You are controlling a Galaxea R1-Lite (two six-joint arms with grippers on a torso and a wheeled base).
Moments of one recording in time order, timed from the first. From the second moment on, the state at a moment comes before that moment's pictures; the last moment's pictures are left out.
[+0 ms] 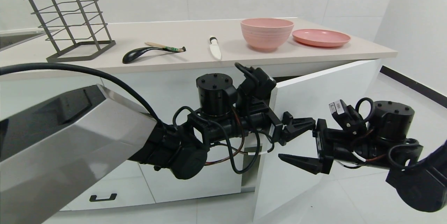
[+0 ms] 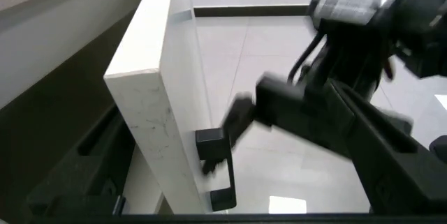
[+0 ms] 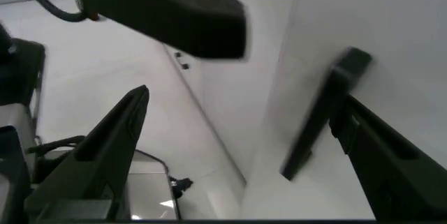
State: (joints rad) left arm -0.81 2.16 -1.22 -0.98 -0.49 0.11; right arm 0.29 1.94 -0.45 -1.29 0.94 -0.19
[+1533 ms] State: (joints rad) left arm -0.87 2.19 -1.11 -1.15 -0.49 0.10; right arm 0.10 1.52 -0.14 -1.43 0.89 -0.22
